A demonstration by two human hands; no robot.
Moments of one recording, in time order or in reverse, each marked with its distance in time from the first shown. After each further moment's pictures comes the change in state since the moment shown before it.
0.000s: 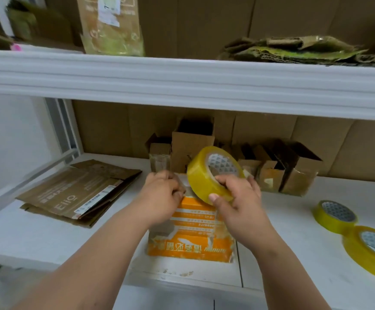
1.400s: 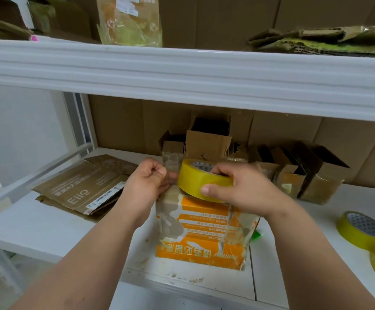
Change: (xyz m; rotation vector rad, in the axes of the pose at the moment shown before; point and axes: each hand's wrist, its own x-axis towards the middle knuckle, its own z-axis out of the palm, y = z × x) left_hand -0.005 -0.030 -0.008 -1.132 0.261 -0.253; right_hand 0.067 -0.020 -0.011 -0.074 -0.422 -0.016
